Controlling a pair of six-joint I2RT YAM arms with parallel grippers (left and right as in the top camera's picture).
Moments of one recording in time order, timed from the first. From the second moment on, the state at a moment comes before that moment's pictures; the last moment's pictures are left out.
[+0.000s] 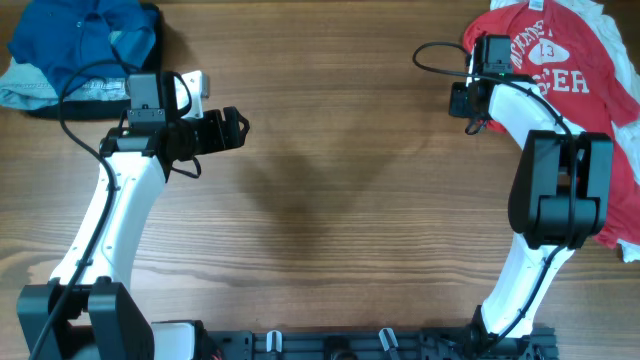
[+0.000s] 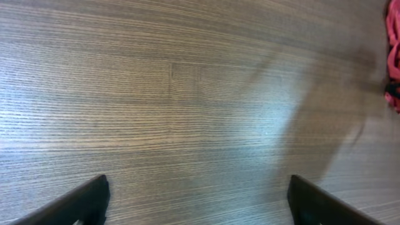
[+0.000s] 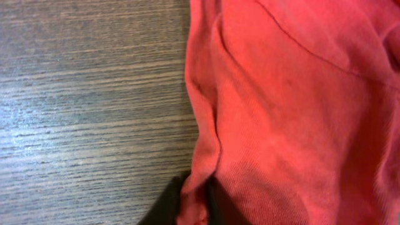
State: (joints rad) left arm 0.00 1.52 1.10 -0.58 0.35 -0.20; right arm -0.04 2.15 1.46 -0.45 0.14 0.04
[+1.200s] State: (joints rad) left arm 0.31 1.52 1.10 -0.51 0.29 -0.19; right arm 0.70 1.95 1.90 -0.53 -0.34 0.14
